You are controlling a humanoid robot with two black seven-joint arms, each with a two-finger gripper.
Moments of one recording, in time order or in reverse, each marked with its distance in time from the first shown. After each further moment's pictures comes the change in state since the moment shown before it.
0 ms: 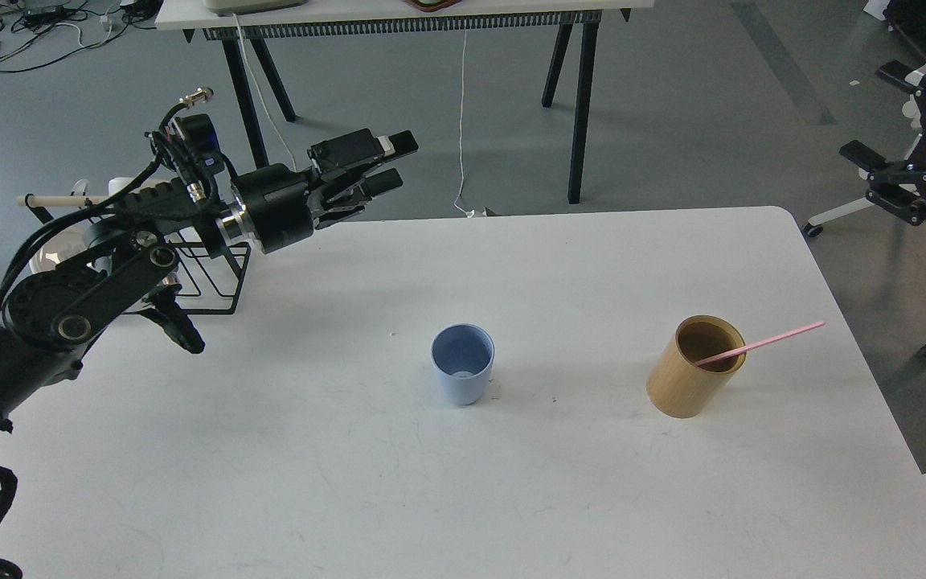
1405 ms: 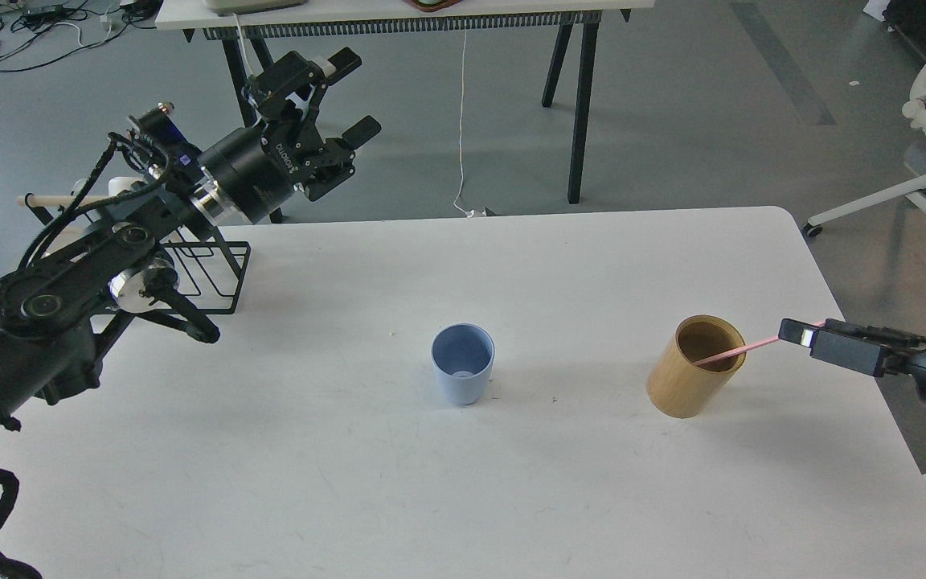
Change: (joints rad) left arm 0.007 -0.013 -0.006 0.022 -0.299 0.000 0.000; right arm -0.032 -0.214 -0.374 0.450 -0.773 -0.512 0.000
